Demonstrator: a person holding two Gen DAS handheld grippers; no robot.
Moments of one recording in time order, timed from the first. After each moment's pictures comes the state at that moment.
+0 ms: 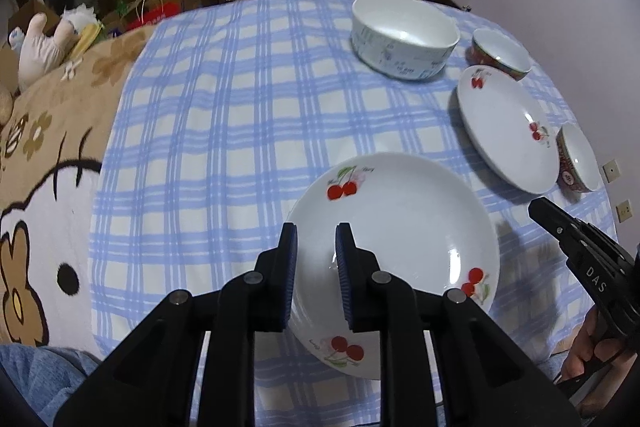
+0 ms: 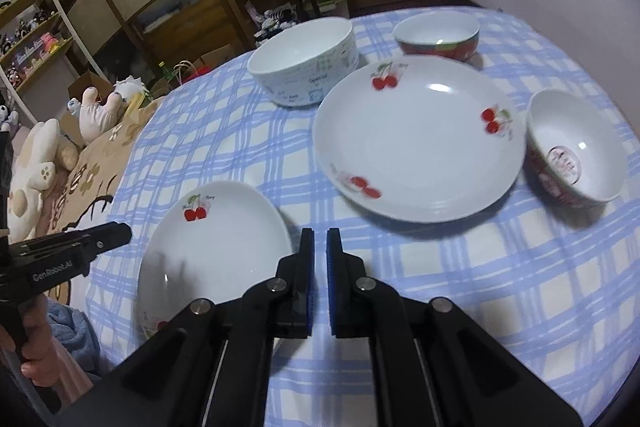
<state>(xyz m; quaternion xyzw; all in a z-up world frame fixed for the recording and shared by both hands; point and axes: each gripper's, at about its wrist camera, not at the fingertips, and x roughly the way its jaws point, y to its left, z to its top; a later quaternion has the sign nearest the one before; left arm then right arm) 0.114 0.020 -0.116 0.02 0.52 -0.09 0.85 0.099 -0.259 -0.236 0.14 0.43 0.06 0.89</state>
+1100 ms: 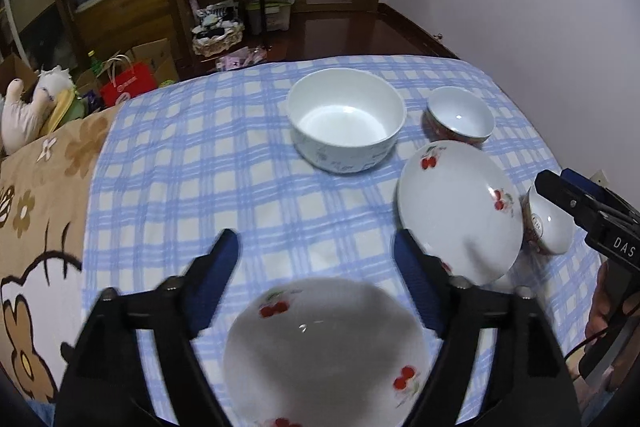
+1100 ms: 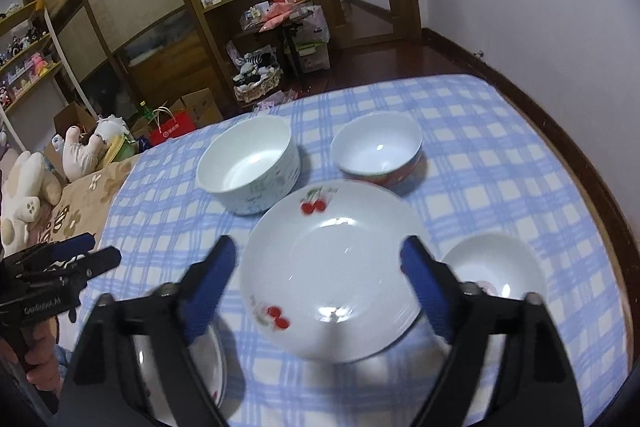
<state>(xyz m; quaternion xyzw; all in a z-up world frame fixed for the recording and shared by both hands) 0.175 -0.052 -0.069 0.04 0.46 -0.12 0.88 0.170 -0.345 -0.166 0.11 0.38 0.03 0.92</state>
